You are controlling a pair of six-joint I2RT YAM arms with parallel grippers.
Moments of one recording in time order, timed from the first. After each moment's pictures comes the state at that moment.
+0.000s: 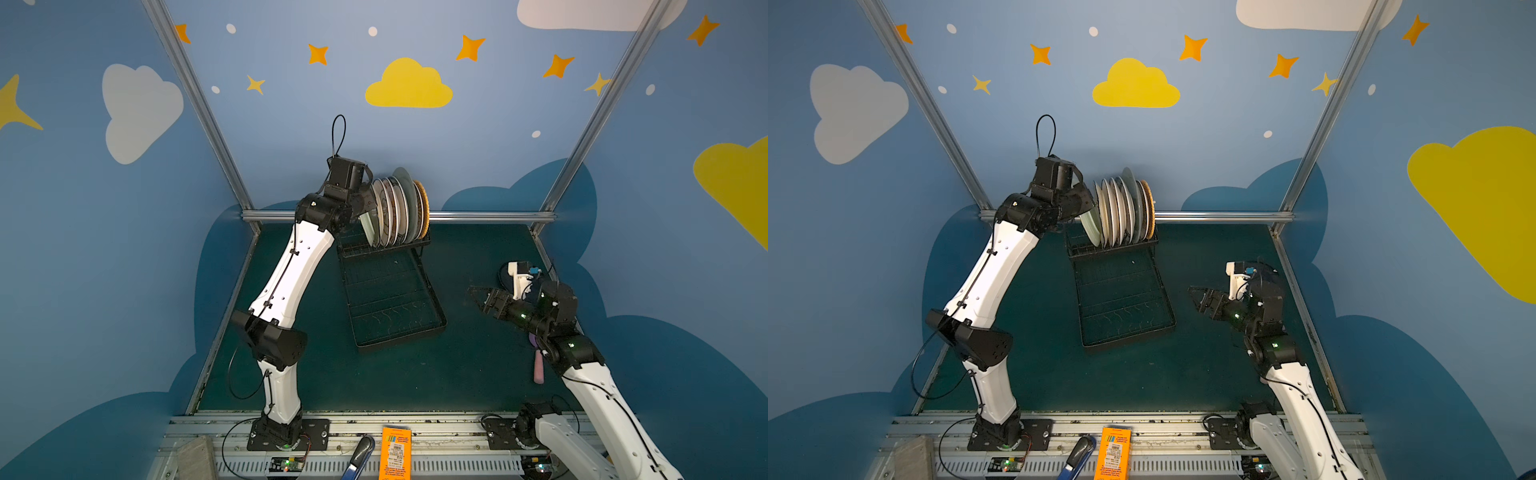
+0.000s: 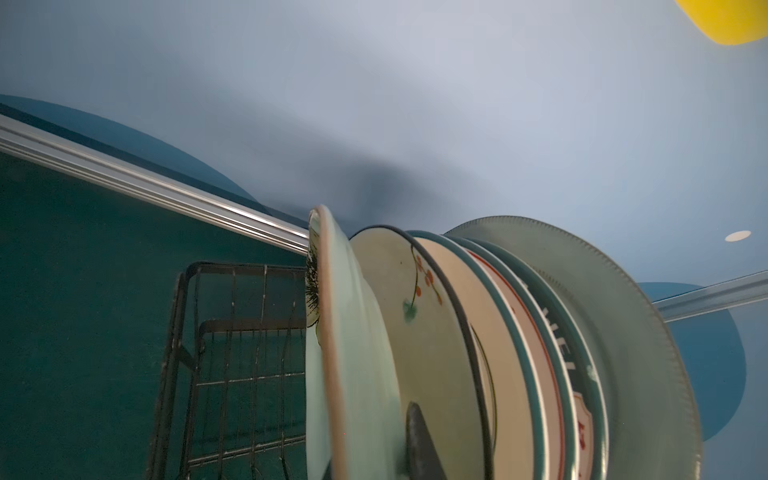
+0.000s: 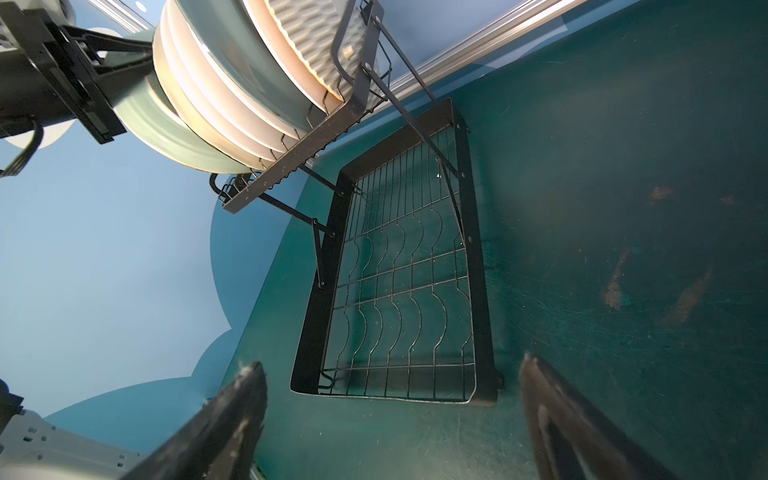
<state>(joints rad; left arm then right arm) -0.40 1.91 2.31 -0.94 -0.19 -0.68 0.18 0.80 0.69 -0.28 -0.53 0.54</state>
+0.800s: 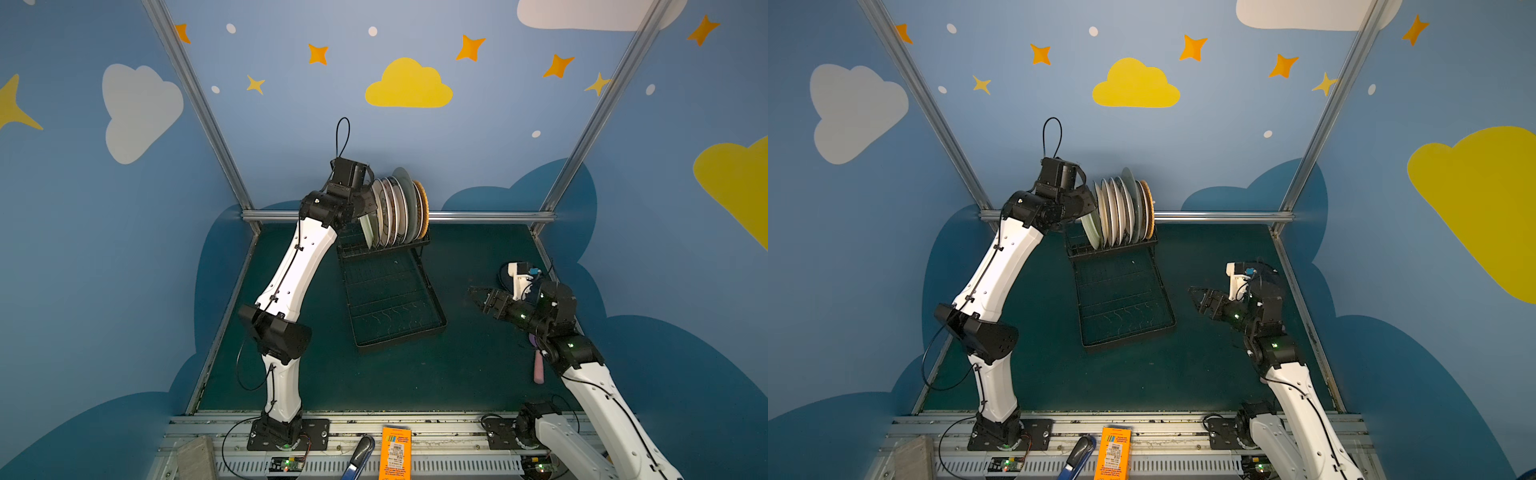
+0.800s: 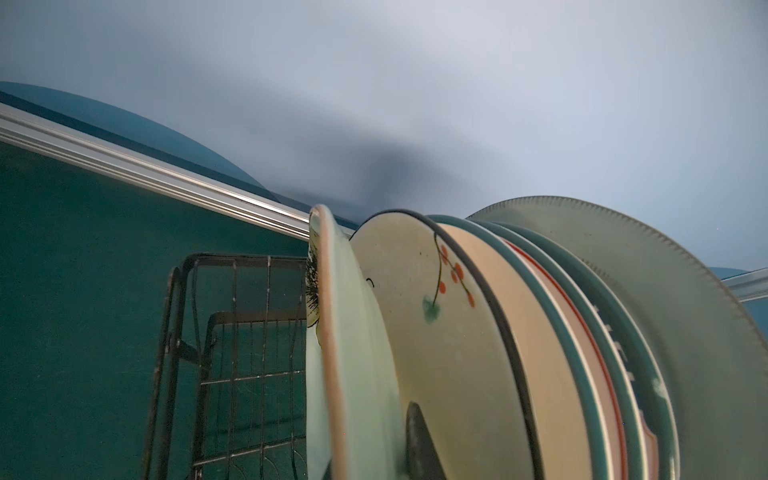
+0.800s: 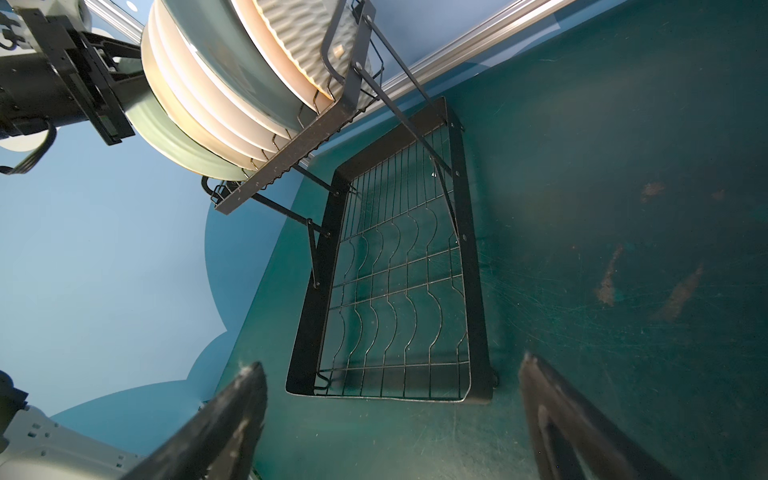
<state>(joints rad) -0.39 1.97 2.37 -0.99 -0.18 -0.66 0.18 0.80 0.69 -0.28 -0.52 0.54</state>
